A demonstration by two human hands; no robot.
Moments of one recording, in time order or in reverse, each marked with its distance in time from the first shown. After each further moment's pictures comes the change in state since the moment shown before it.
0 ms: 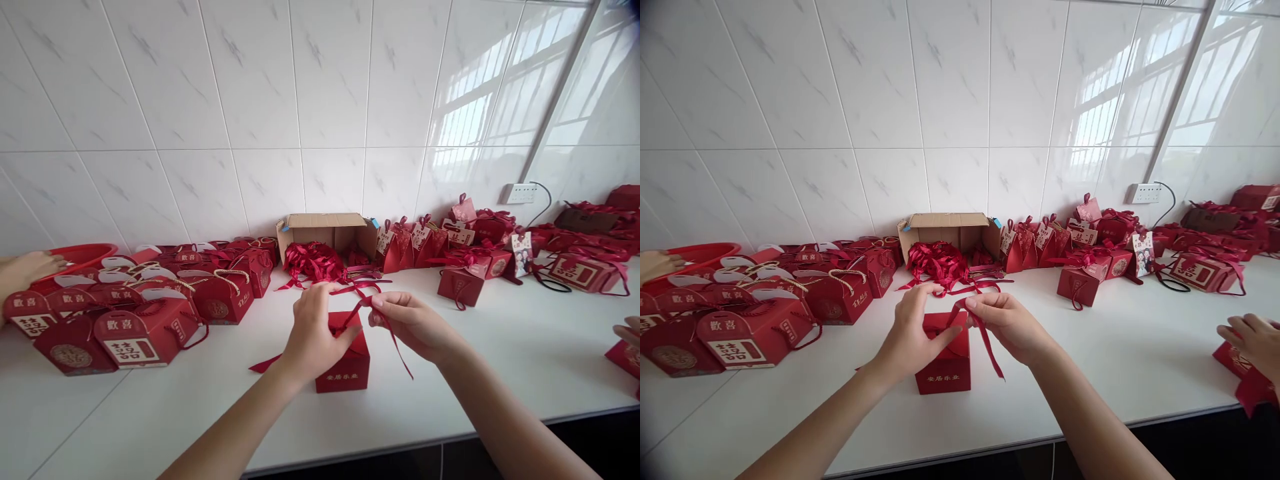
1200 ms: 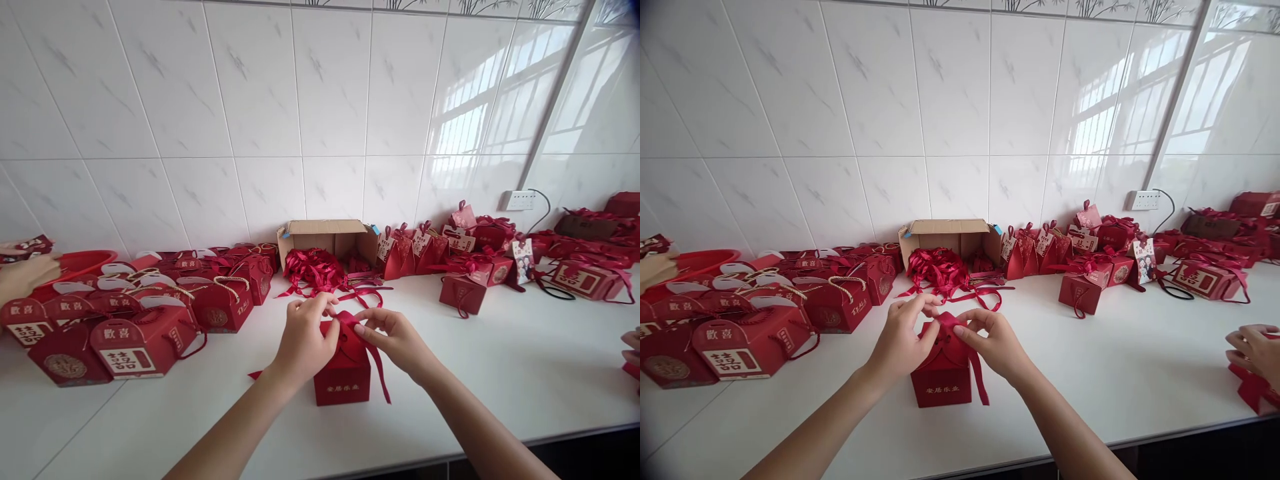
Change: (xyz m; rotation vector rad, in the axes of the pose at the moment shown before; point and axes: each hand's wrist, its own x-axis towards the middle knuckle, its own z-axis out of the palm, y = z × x) left_hand 0.007 -0.008 -0.003 0.038 -0.013 0.007; right_hand 0.008 0.030 0.015 -0.459 0.150 -0.081
